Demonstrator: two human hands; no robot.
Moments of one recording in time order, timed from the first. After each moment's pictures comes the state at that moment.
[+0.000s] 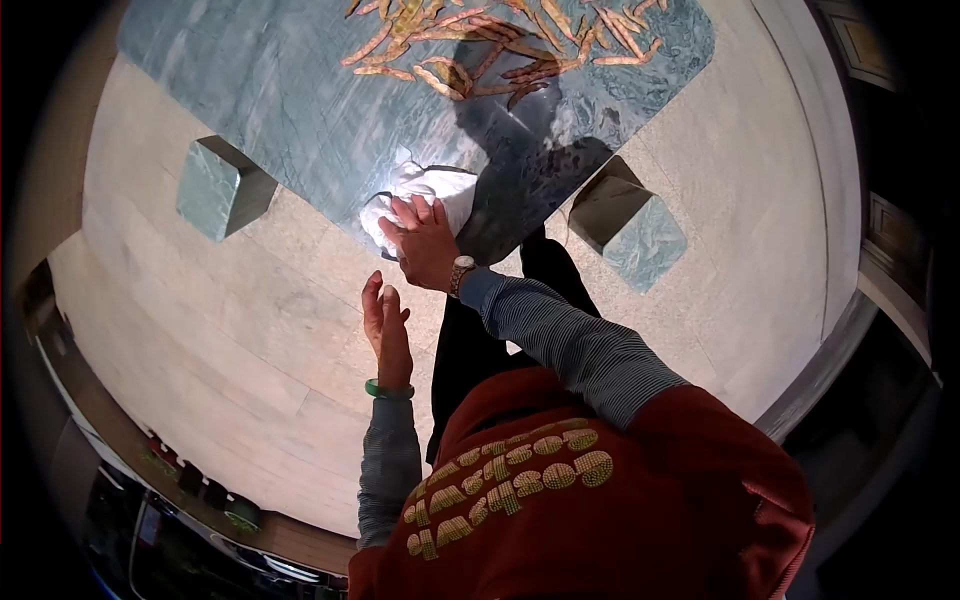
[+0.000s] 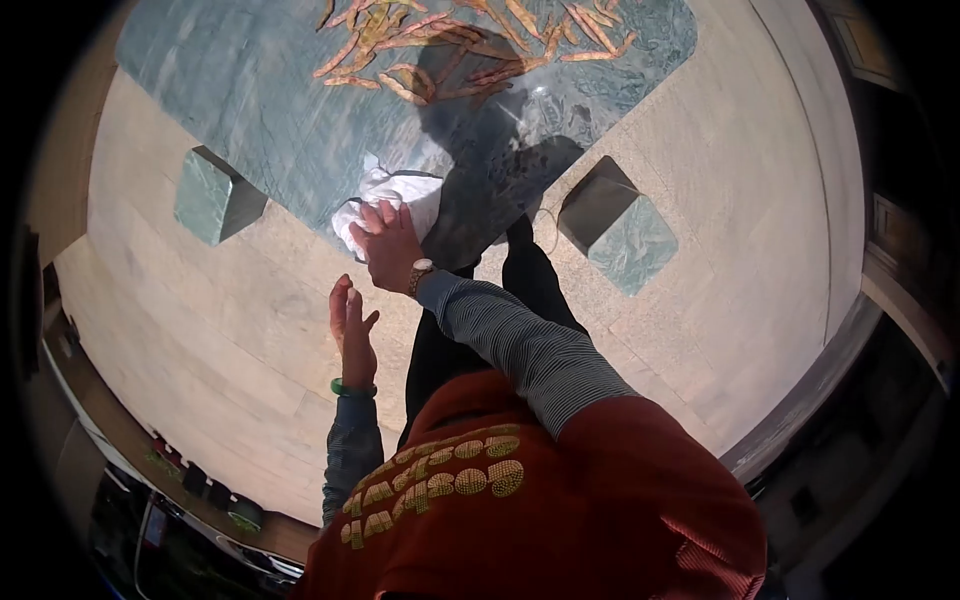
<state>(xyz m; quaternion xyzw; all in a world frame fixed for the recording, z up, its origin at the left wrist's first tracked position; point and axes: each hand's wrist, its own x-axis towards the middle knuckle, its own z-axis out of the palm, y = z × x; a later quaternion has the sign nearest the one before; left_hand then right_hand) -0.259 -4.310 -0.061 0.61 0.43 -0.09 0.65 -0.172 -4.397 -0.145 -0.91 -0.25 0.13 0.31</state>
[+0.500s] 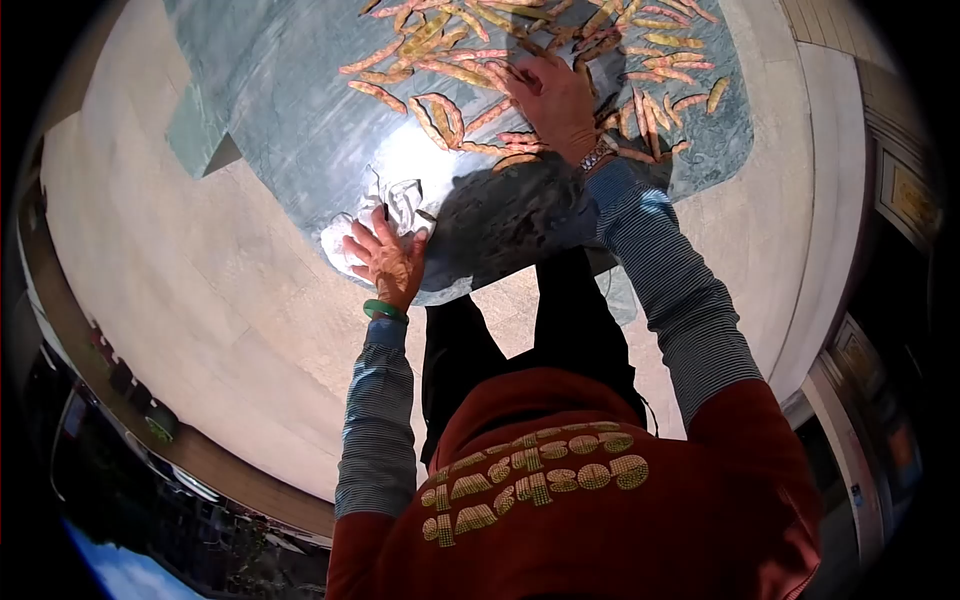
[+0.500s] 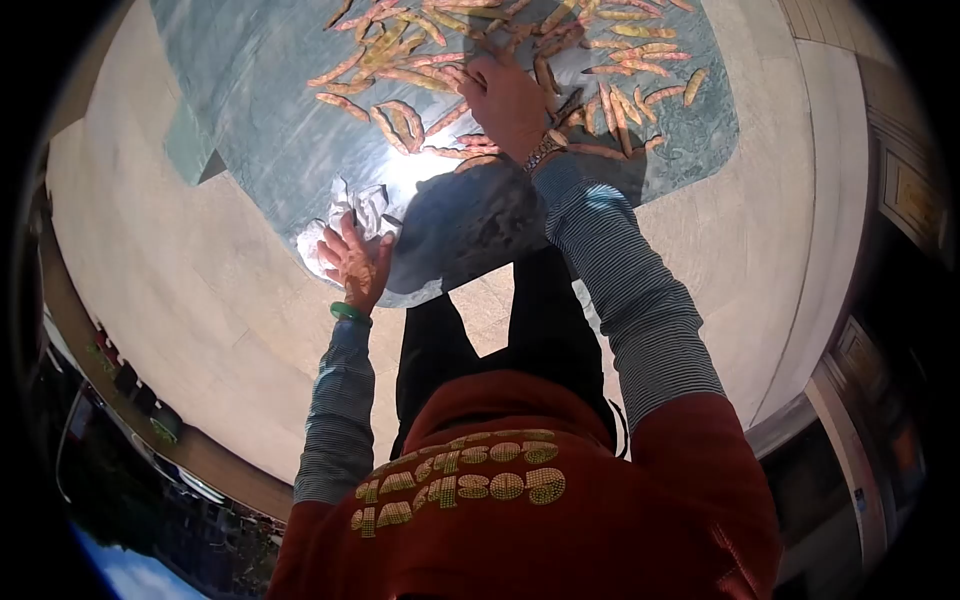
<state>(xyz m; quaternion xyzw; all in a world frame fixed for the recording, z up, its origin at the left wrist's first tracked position) -0.132 -4.399 -0.147 0.86 0.41 -0.20 0.23 0.132 -4.549 -0.156 -0.90 -0.23 0.08 0.36</state>
